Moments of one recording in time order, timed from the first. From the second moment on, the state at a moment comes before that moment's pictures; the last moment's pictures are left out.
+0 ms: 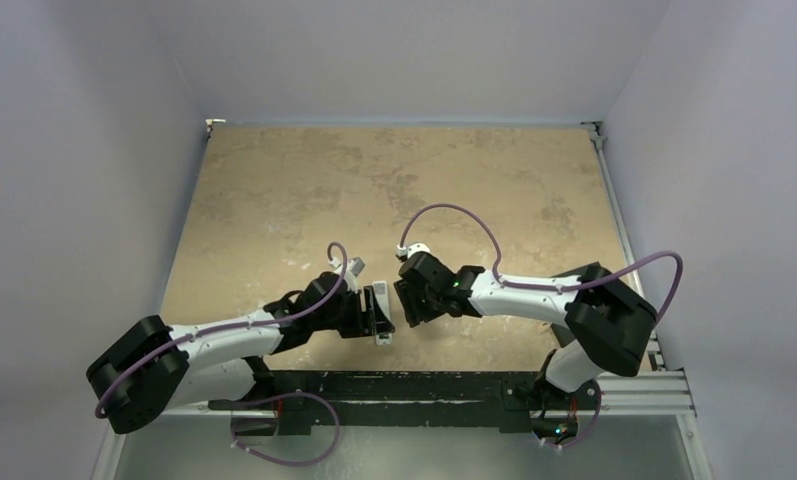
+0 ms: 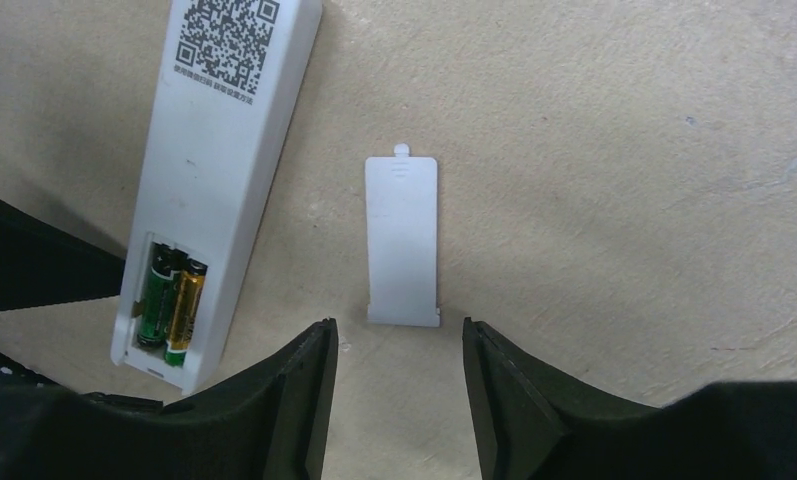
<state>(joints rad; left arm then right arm) -0.85 1.13 0.31 0.12 0.20 -0.94 1.00 1.53 0.82 -0.34 0.14 0.53</state>
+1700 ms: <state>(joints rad) -0.88 1.16 0.31 0.16 0.17 -0.97 1.07 1.67 0.94 -0.38 0.30 0.53</state>
